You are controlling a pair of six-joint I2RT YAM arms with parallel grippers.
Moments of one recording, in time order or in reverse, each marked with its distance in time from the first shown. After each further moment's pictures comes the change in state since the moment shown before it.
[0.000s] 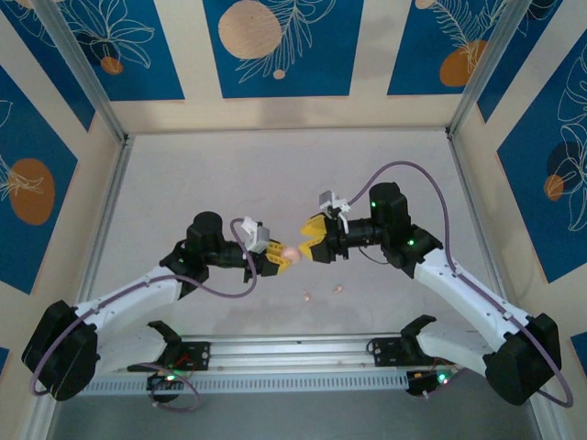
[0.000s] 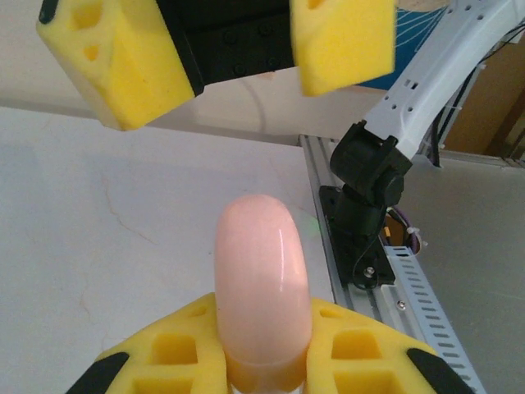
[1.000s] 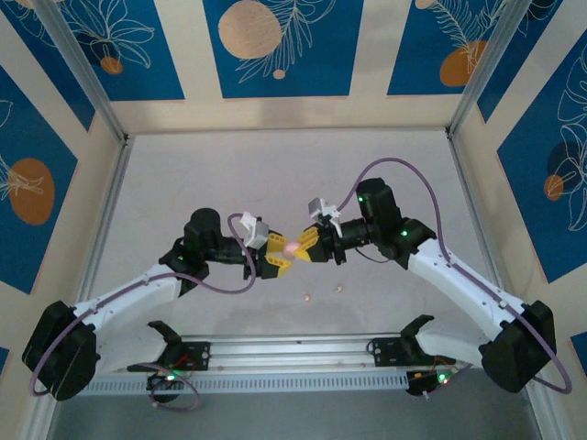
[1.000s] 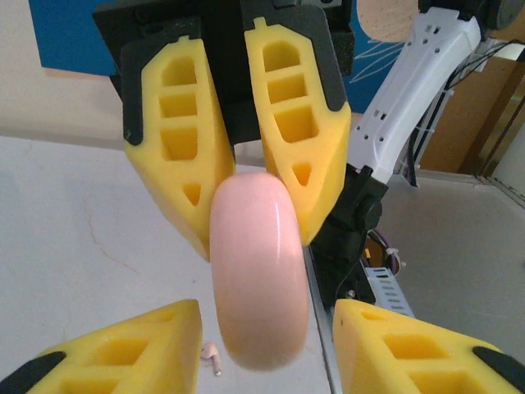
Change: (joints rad) left arm 0.002 0.000 0.027 0.051 0.035 -0.066; right arm 0.018 0.058 0.058 -0.138 -0.049 -0.158
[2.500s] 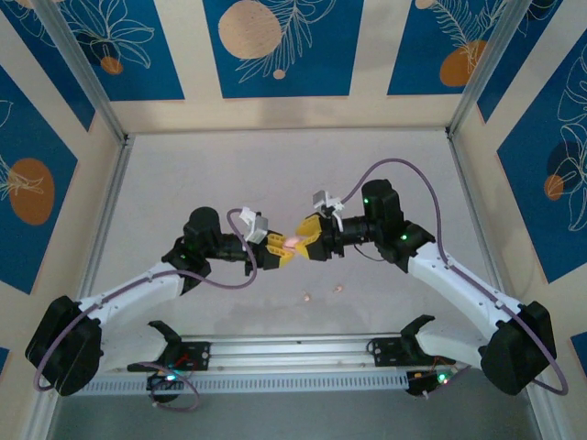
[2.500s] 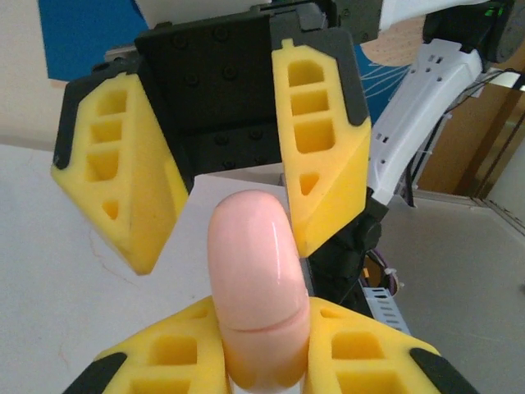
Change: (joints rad) left arm 0.007 0.033 -0.004 0.084 0.001 -0.087; right arm -0.039 0.003 -0.064 0.206 0.047 0.189
